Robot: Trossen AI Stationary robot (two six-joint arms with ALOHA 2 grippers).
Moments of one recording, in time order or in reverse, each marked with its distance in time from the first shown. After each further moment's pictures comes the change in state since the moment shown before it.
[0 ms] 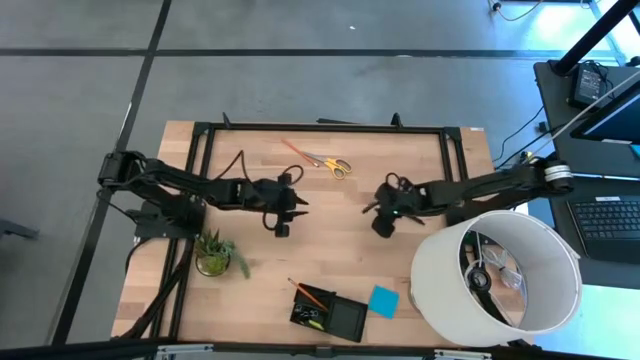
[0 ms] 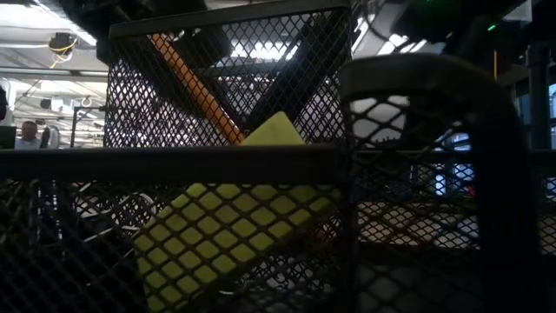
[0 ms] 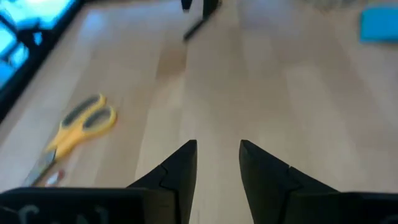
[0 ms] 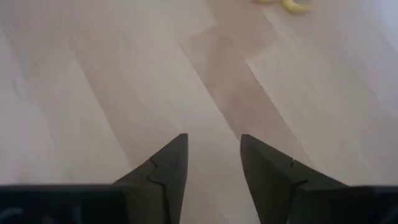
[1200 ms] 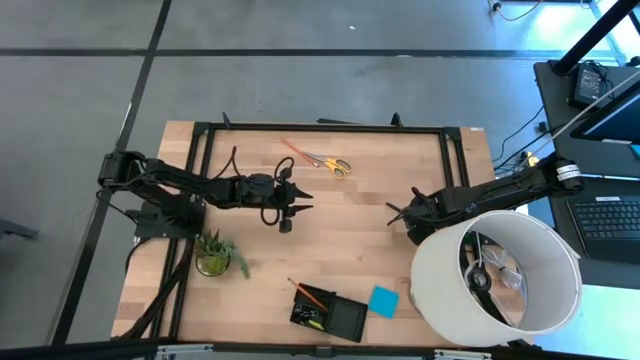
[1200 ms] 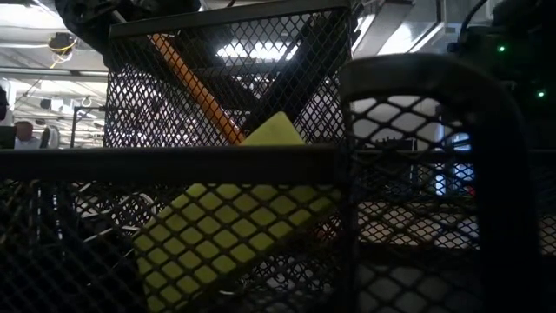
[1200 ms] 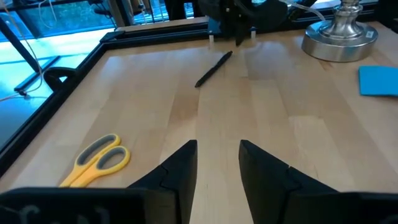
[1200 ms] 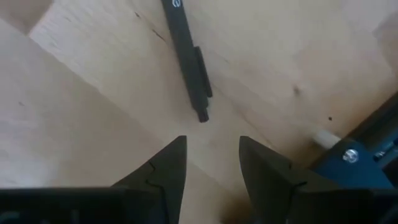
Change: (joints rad) left arm 0.032 0.000 -0.041 0.218 0.022 -0.003; right arm 0.073 -0.128 -0.173 -0.531 -0.233 0.414
